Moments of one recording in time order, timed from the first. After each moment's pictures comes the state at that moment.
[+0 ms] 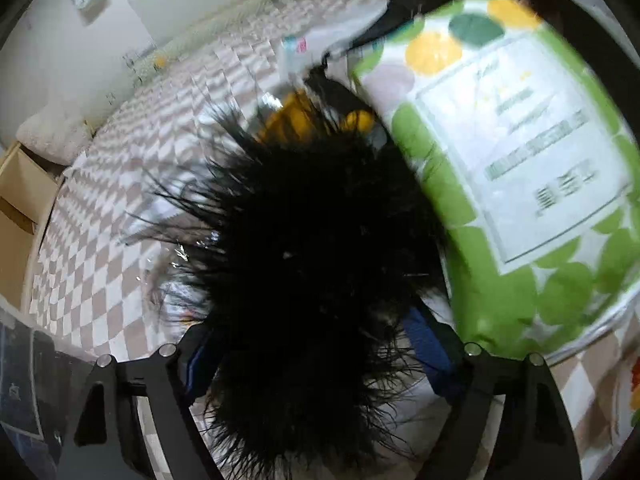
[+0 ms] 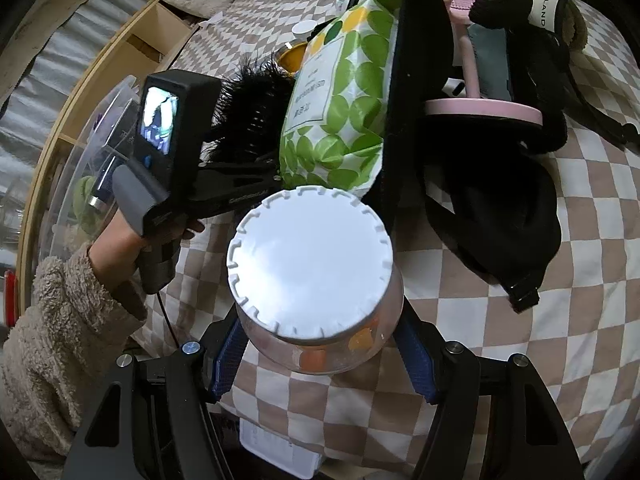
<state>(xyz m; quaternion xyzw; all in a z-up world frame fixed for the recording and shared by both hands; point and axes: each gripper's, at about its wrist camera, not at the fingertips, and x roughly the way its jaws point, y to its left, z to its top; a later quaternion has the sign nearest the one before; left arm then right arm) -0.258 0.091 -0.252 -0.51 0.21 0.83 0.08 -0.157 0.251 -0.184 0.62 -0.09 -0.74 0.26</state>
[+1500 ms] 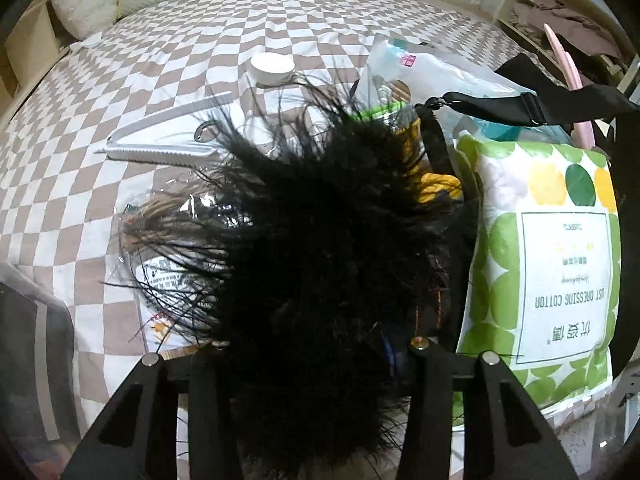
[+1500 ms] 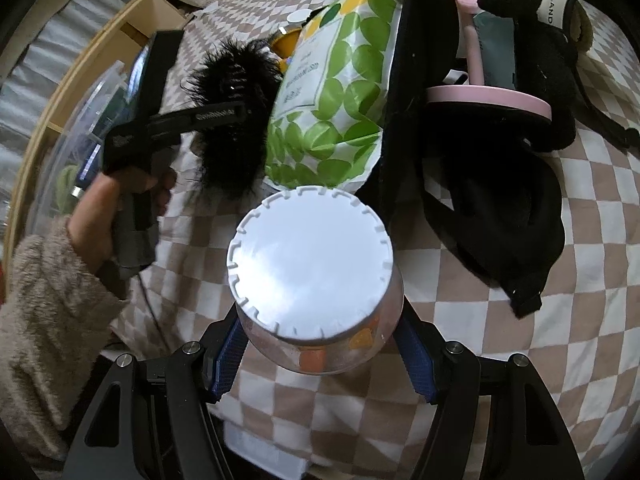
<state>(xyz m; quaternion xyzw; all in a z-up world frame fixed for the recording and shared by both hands) -0.289 0.036 -0.237 -0.54 -0.02 0.84 0.06 -0.161 0.239 -0.201 0.62 -0.06 -0.74 0.24</state>
